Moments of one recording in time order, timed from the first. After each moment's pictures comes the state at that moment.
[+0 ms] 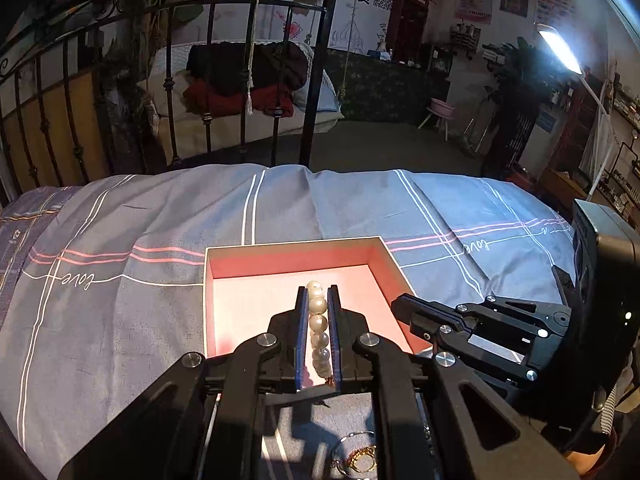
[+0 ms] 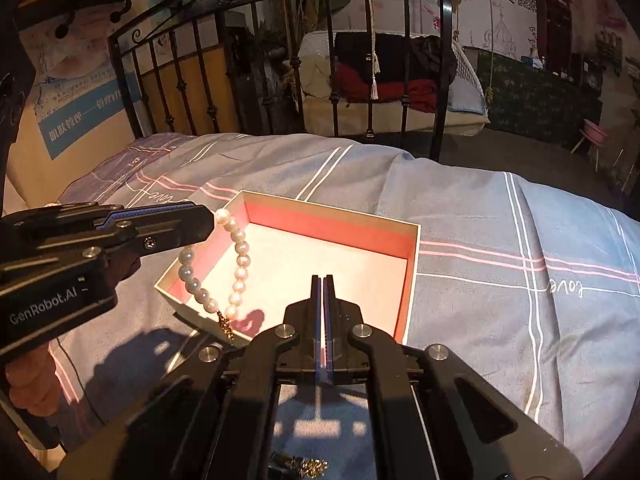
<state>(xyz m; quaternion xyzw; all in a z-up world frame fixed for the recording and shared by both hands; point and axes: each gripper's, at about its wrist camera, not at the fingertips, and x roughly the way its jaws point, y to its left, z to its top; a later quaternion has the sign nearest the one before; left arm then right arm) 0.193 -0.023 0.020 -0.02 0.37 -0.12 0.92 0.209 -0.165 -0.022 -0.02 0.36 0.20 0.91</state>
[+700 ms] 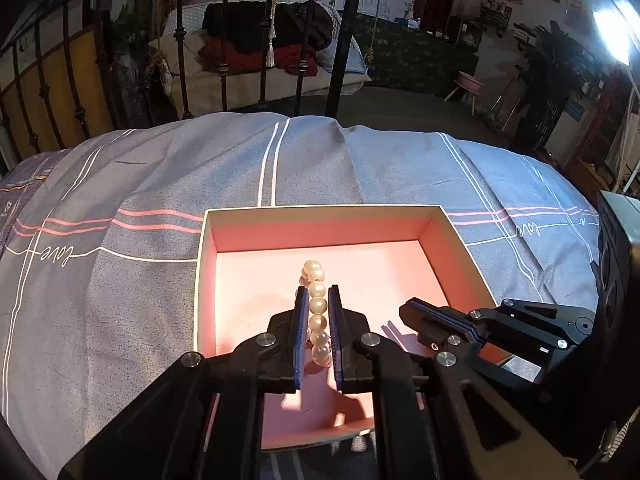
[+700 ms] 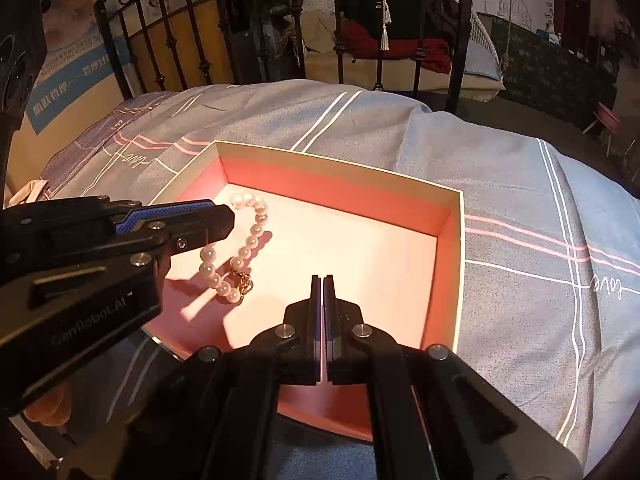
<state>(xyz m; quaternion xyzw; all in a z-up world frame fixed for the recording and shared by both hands) 0.235 -0.014 -0.030 -0.03 0.42 -0.09 0.90 0.246 -0.141 -0.066 -0.05 0.41 0.20 0.89</state>
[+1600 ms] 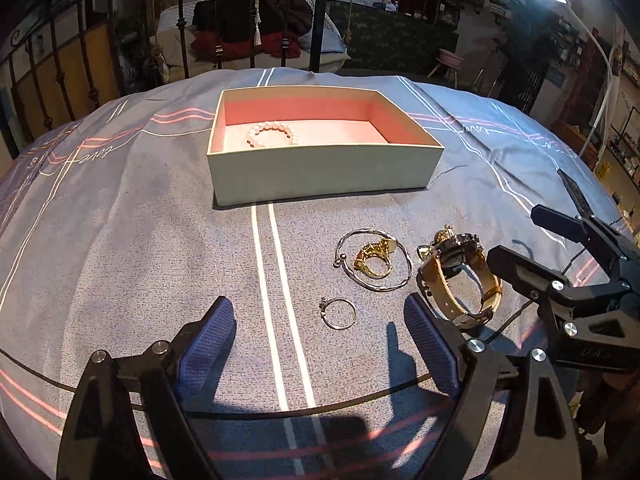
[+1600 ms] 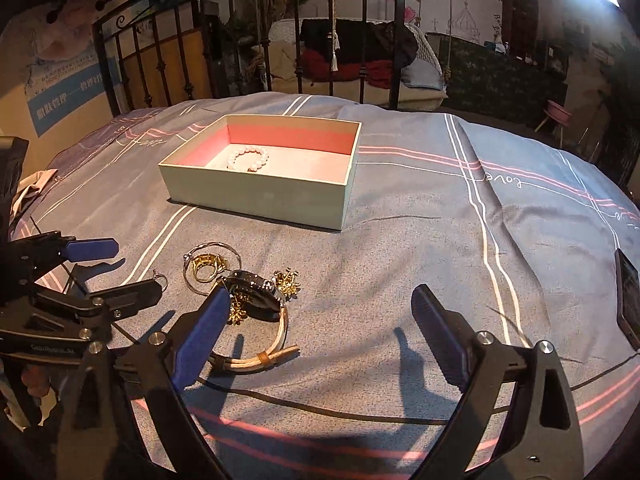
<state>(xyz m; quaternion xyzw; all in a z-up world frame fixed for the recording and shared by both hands) 0.072 -0.020 -0.062 0.02 0.44 -0.10 0.89 0.074 -0.215 -0.061 -0.03 0.37 0.14 0.92</state>
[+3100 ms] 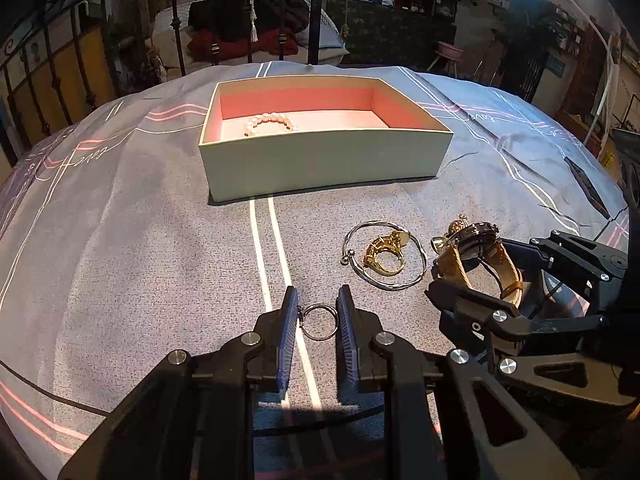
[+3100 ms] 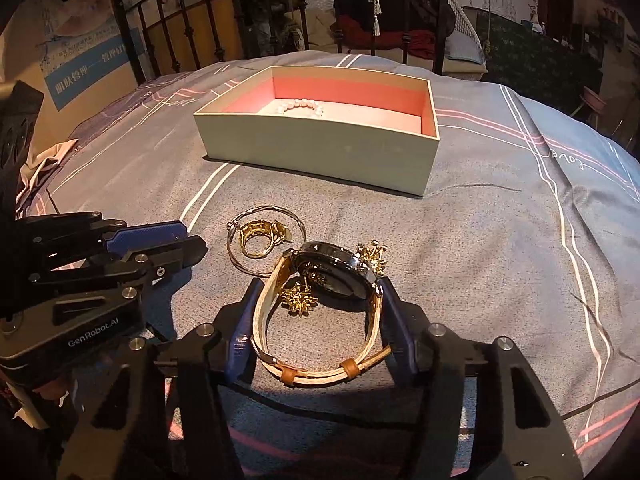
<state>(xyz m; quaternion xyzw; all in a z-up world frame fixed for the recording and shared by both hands) 0.078 -0.019 -0.074 0.03 0.44 -0.10 0.89 0.087 -0.175 -0.089 -0.04 0.42 0.20 0.89</state>
